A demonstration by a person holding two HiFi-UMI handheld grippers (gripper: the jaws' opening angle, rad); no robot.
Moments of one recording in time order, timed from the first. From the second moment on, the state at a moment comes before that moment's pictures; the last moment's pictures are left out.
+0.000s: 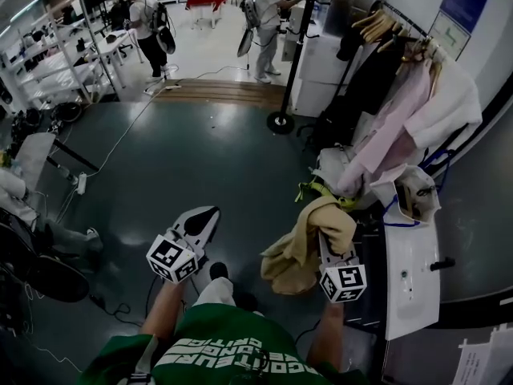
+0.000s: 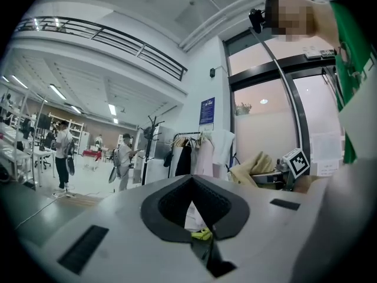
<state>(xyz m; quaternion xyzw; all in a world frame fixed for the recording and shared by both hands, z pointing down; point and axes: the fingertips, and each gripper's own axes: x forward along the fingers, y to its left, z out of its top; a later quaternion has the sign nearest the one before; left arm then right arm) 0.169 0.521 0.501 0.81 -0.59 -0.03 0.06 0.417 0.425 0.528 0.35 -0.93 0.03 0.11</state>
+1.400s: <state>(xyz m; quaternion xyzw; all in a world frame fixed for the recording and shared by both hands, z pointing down) -0.028 0.210 0.504 0.84 -0.54 -0.06 0.05 0.242 0.143 0.479 0.42 -0.90 -0.02 0.10</state>
